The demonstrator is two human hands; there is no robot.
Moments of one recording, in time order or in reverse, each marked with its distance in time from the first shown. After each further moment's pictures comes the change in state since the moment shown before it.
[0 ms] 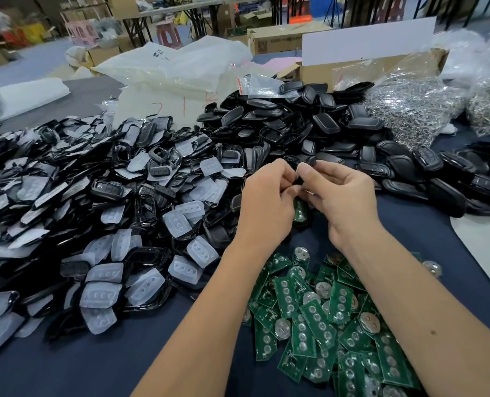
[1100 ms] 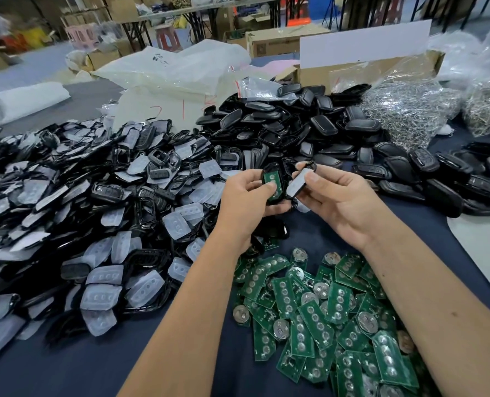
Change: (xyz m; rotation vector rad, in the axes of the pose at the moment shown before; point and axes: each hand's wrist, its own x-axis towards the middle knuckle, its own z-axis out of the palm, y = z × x) left_hand 0.005 -0.016 -0.017 -0.709 -0.074 -0.512; right_hand 0.007 -0.013 -0.021 0.169 -0.397 0.174
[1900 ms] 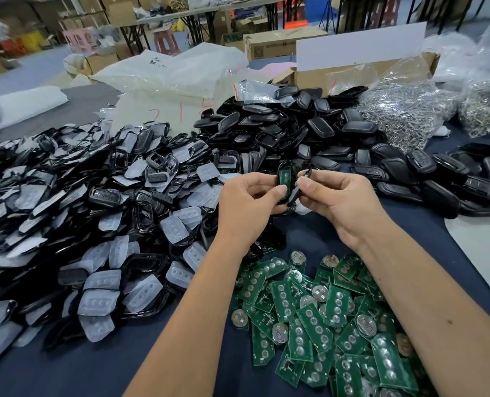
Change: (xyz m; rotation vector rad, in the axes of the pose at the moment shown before) left_hand -0.005 -0.001 0.003 0.158 0.021 0.185; right_hand 0.000 0.002 0.000 -0.205 0.164 -0.079
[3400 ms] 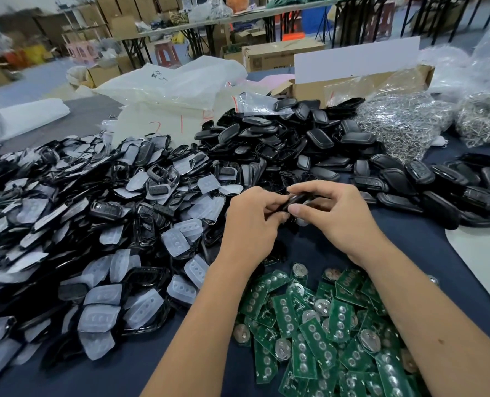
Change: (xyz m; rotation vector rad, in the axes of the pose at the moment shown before) left_hand 0.003 -0.006 0.000 0.586 -0.050 0.327; right_hand 0.005 0.008 -0.010 -0.508 -0.125 -0.305
